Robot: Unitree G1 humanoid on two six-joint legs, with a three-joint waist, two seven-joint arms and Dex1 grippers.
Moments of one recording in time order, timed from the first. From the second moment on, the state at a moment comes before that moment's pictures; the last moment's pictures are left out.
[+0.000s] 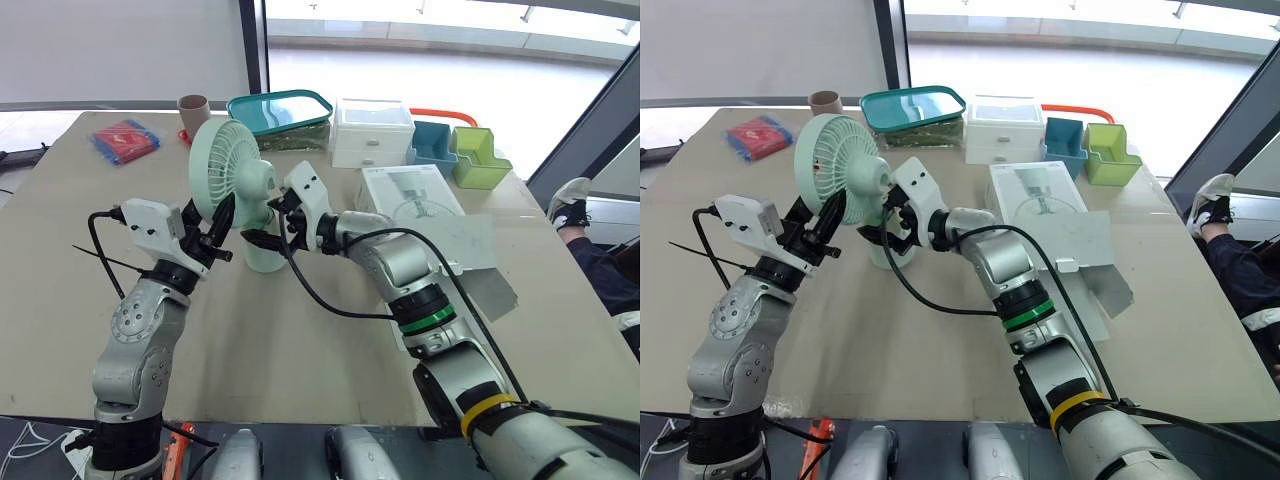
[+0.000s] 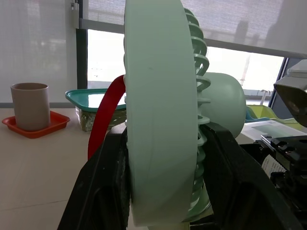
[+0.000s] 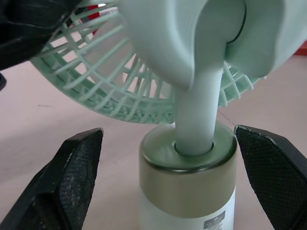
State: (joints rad) left arm -0.24 0.22 0.15 -0.45 -0.43 0.32 -0.23; right arm -0.95 -0.08 0.23 0.32 0.19 0.56 0.67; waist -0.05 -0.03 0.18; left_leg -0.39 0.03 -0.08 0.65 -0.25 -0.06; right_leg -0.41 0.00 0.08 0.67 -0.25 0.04
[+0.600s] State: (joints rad) left arm -0.24 0.22 0.15 -0.44 -0.41 0.32 -0.23; right arm -0.97 -0.06 0.21 0.37 0.19 0.52 0.67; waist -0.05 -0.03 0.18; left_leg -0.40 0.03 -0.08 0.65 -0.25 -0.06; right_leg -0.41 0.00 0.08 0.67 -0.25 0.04
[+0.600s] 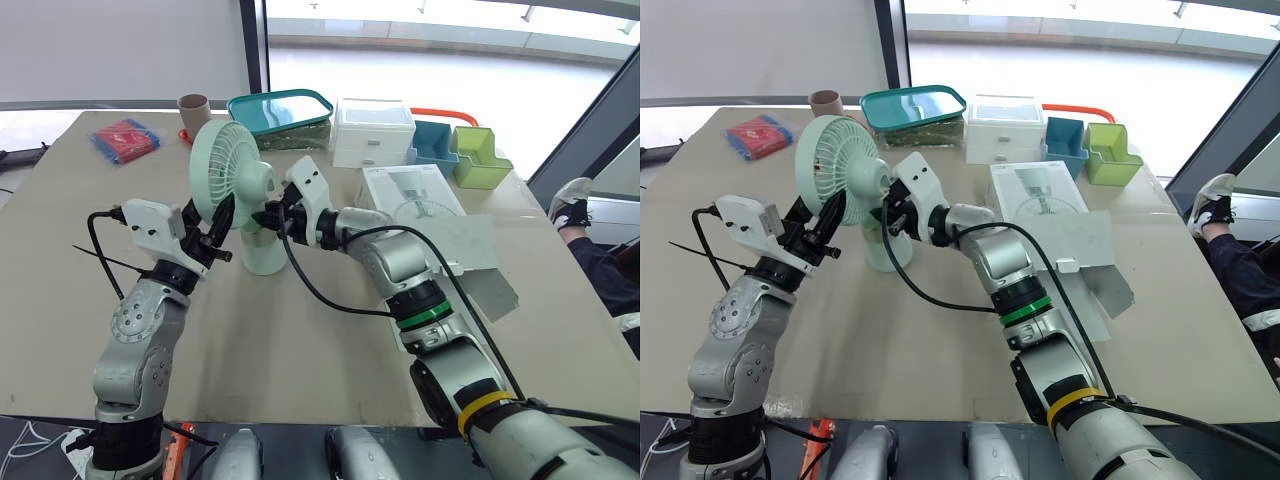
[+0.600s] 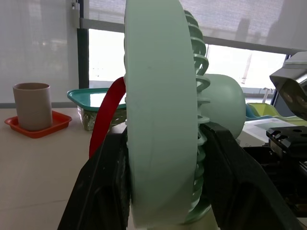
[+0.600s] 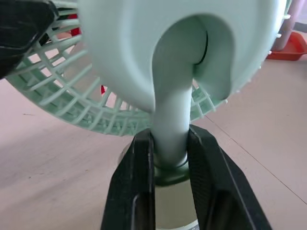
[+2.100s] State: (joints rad) left arm -0.12 0.50 0.50 -0.54 -0.83 0.42 -0.44; right arm -0.98 -0.14 0.15 0.39 0.21 0.51 0.70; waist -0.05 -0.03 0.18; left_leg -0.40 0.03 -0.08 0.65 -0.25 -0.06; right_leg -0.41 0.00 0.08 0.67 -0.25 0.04
